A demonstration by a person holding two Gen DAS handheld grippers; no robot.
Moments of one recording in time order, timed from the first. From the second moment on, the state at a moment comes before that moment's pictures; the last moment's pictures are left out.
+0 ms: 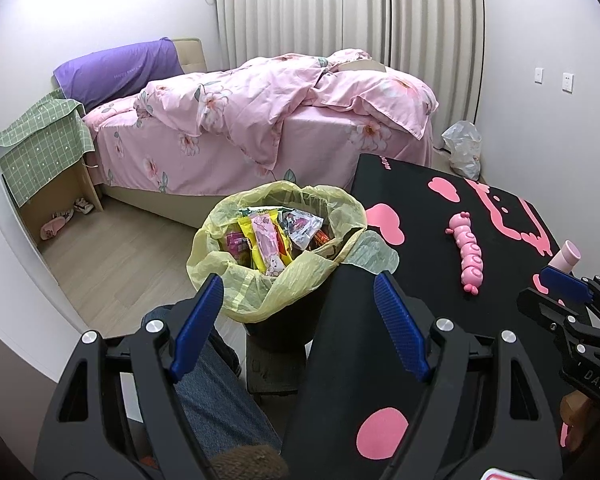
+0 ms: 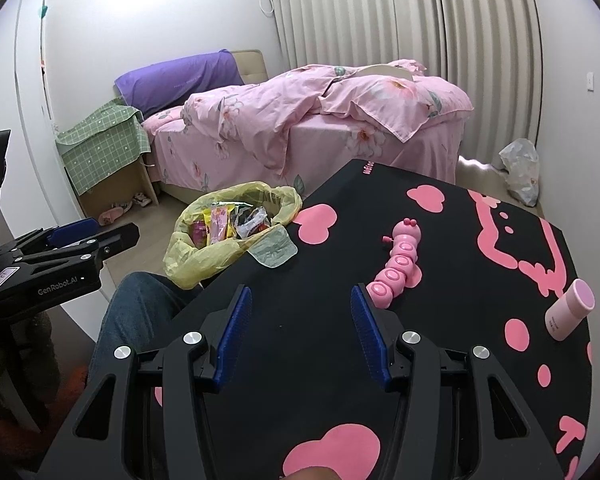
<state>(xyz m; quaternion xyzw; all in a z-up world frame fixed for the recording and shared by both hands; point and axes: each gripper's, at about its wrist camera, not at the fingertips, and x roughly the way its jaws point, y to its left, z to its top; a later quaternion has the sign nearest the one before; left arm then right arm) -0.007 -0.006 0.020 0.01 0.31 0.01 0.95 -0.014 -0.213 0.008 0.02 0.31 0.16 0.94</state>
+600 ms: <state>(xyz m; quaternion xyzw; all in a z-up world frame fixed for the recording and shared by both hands) -0.006 -0.006 0.016 0.01 0.31 0.01 0.95 -0.014 -0.213 0.007 0.02 0.31 0.17 0.94</state>
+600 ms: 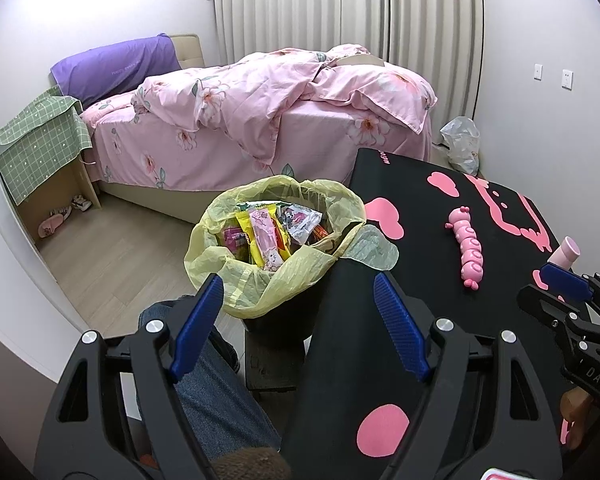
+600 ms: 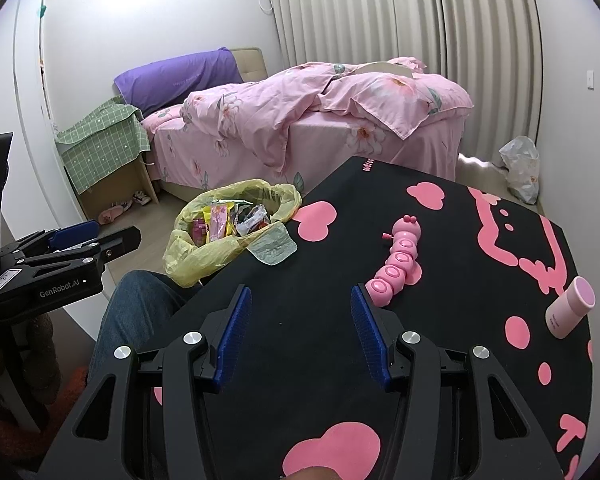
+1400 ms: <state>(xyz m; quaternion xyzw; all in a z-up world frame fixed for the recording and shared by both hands) -0.006 -0.008 0.016 0.01 0.31 0.01 0.95 -0.016 -0.211 0.003 0.02 0.31 0.16 0.94</state>
